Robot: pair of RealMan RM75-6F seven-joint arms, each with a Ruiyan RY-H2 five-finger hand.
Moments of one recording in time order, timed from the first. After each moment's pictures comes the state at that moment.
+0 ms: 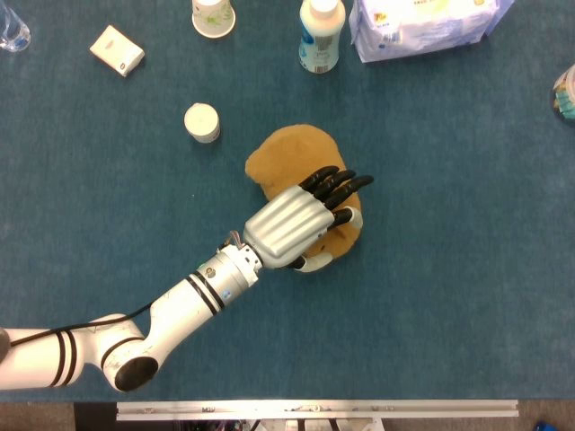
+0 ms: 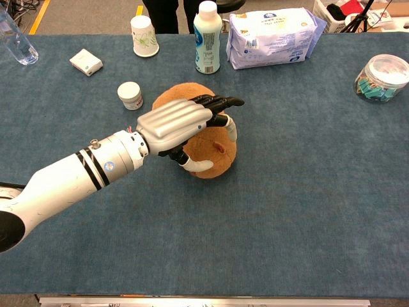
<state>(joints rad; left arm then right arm) -0.75 -1.68 -0.13 -1.62 1.45 0.91 0.23 0.15 -0.88 0.20 -2.10 -1.45 1.64 -0.55</state>
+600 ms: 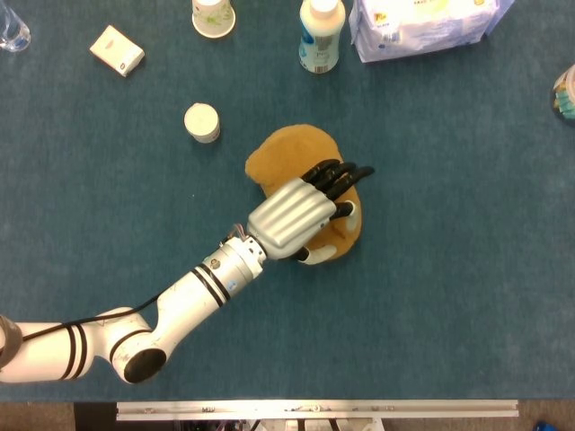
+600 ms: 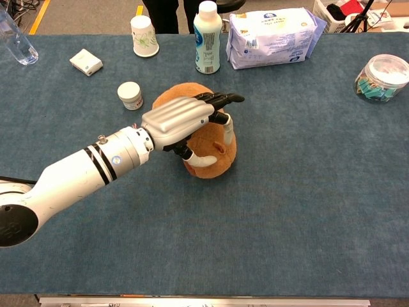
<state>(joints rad) -0.78 -1.71 -0.13 -1.57 1.42 0.91 0.17 0.12 -0.87 0.21 -2.09 -1.47 1.67 -0.50</state>
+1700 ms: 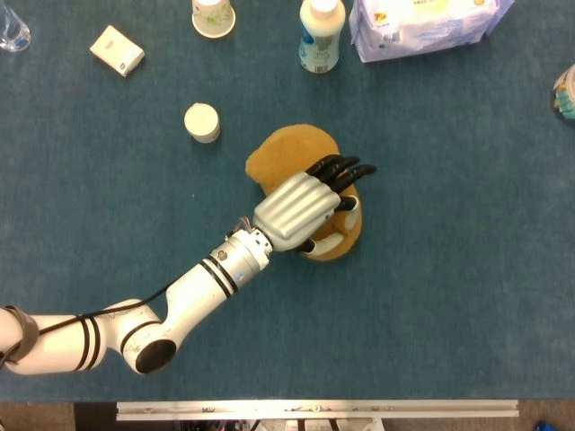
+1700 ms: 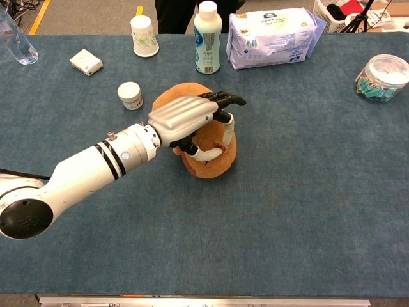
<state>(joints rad) -0.82 -1.75 -0.13 -1.49 1.39 0.91 0.13 0.11 -0.88 0.21 -2.08 -1.46 1.65 -0.49</state>
